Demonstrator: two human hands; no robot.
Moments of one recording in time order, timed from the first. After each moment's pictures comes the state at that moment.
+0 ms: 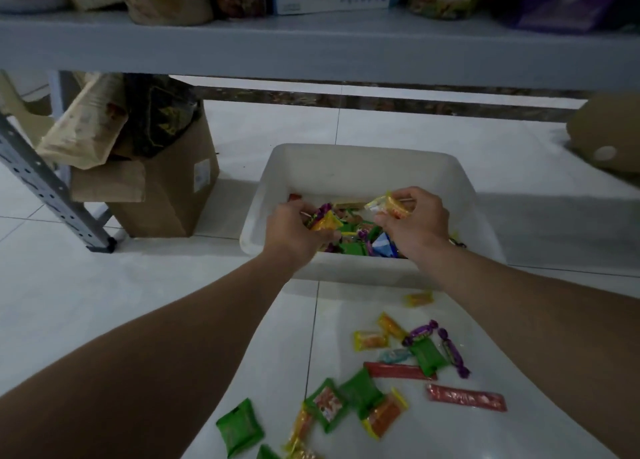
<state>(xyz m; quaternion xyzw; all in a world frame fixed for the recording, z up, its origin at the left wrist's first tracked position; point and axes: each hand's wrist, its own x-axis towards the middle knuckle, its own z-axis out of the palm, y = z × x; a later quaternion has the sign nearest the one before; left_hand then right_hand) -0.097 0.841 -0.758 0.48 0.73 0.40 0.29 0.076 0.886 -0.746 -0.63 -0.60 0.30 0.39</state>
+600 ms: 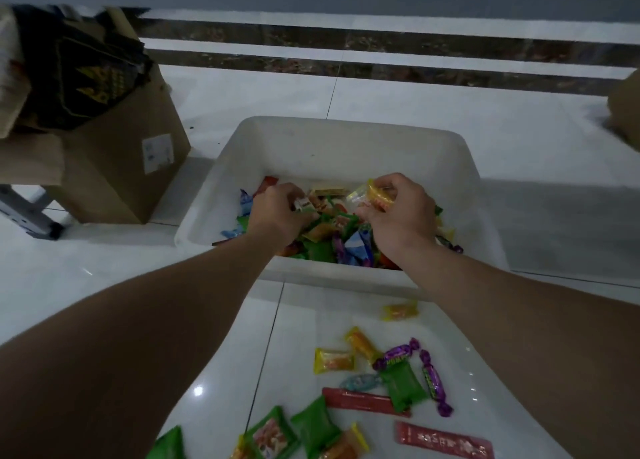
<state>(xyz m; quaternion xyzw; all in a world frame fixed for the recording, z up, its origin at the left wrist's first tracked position) -0.066 0.947 -0.823 0.53 0.77 0.28 0.21 0.112 0.957 -0.794 -0.60 -0.65 0.30 0.35</state>
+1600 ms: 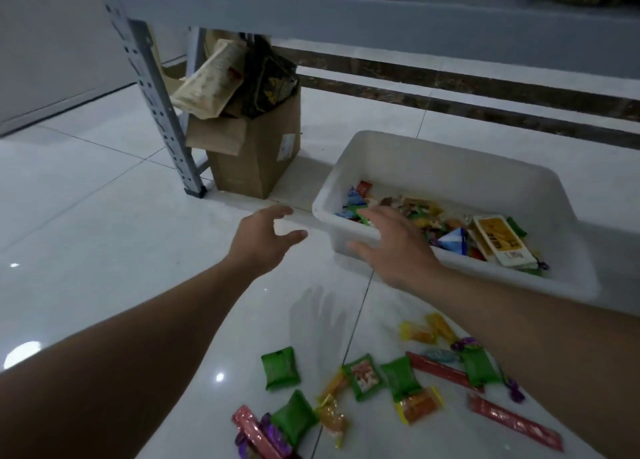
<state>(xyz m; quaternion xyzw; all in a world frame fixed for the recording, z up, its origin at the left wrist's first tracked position) -0.191 0.735 -0.791 0.44 0.82 0.33 0.17 0.005 0.827 -0.781 -0.42 -0.88 0.19 0.14</state>
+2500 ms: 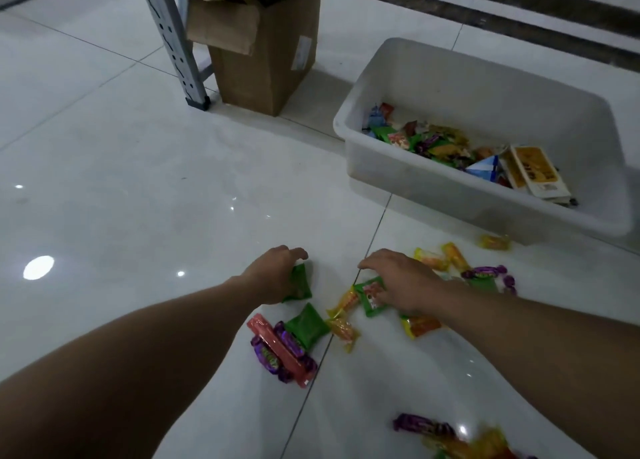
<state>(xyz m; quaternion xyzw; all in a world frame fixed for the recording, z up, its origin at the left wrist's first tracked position) -0.164 0.644 -0.925 0.55 0.77 0.02 0.32 0.041 0.759 -0.891 -0.33 -0.90 0.20 -0.21</state>
